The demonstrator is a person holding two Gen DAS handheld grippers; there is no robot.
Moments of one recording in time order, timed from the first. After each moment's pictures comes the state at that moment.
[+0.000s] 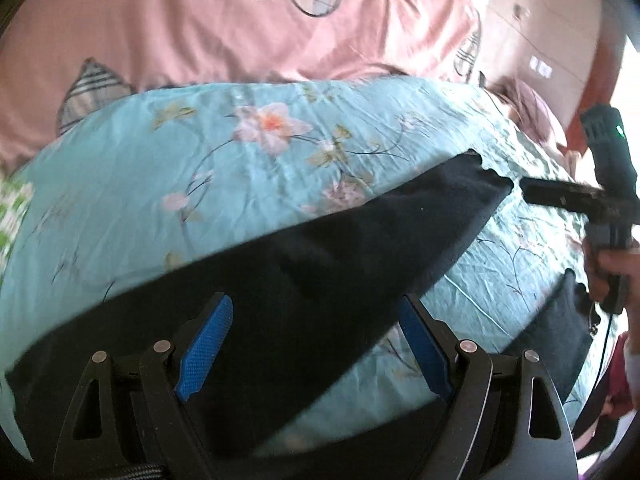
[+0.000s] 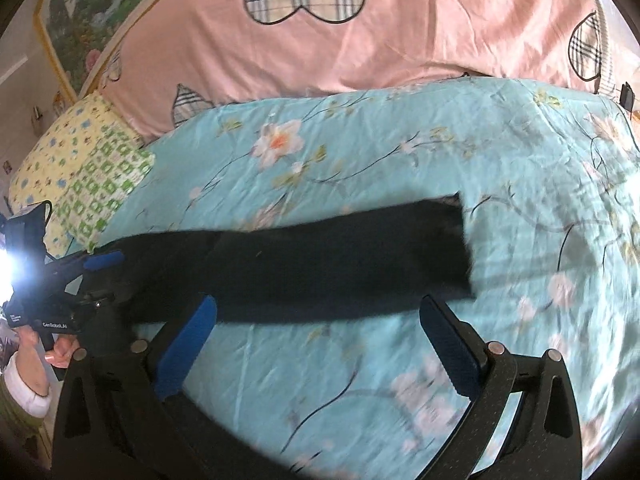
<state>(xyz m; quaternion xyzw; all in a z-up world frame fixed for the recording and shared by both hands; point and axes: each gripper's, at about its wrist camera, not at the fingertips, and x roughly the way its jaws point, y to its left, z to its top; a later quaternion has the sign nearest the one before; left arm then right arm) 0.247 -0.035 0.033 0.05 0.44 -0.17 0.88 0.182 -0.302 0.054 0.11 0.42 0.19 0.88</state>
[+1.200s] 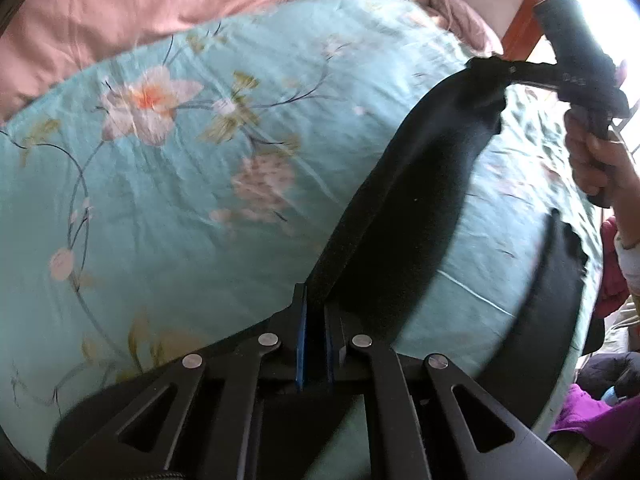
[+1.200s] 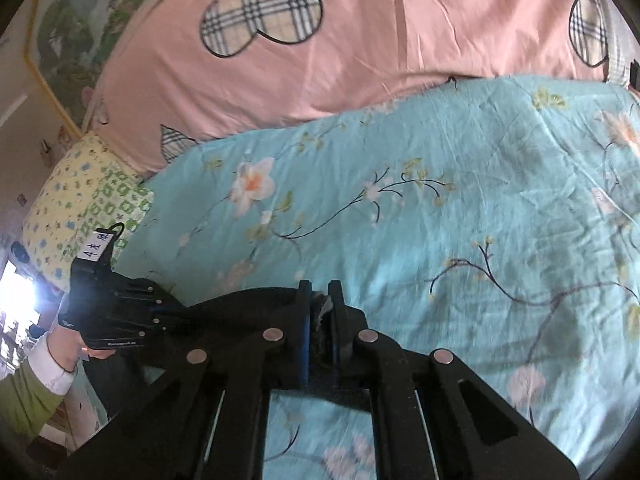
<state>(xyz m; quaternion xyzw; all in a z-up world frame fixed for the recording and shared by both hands) 0.312 -0.100 -0.001 0.13 0.53 -0.32 0.78 0.237 -0.359 0.062 0.17 0.41 0.22 0.87</state>
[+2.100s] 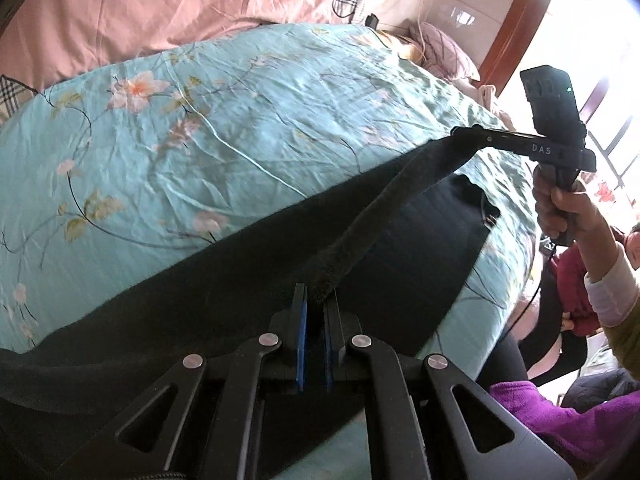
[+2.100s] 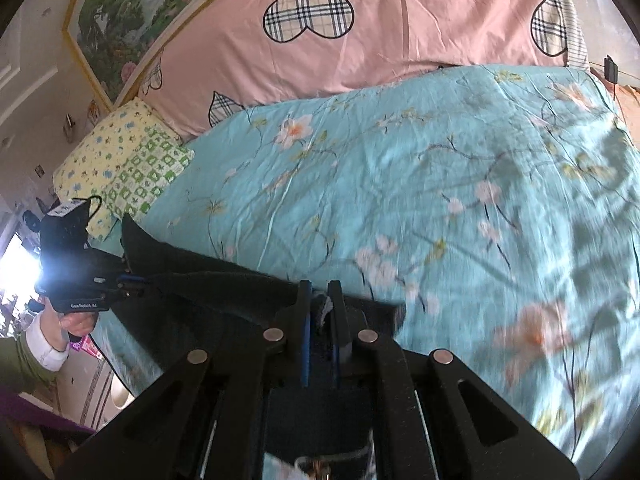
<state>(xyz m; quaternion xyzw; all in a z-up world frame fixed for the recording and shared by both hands) 0.128 -0.091 0.037 0.07 0.49 -0.32 0.80 0.058 -0.375 0.055 0.14 0.39 0.24 0.88</state>
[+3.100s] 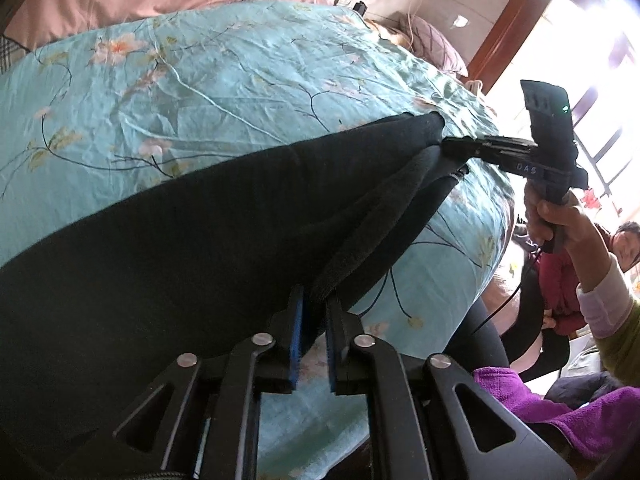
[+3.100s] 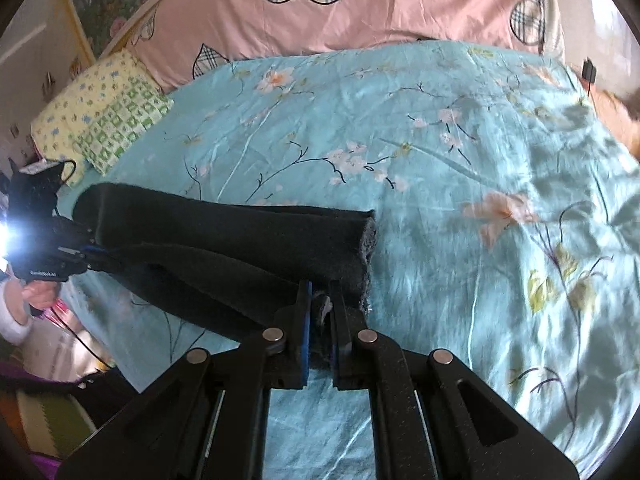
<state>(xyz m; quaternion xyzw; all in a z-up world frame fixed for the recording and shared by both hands) 0.070 -0.104 0.000 0.03 0.51 -0.34 0.79 -0.011 -0.371 0.018 0.07 0.42 0.19 0.88</state>
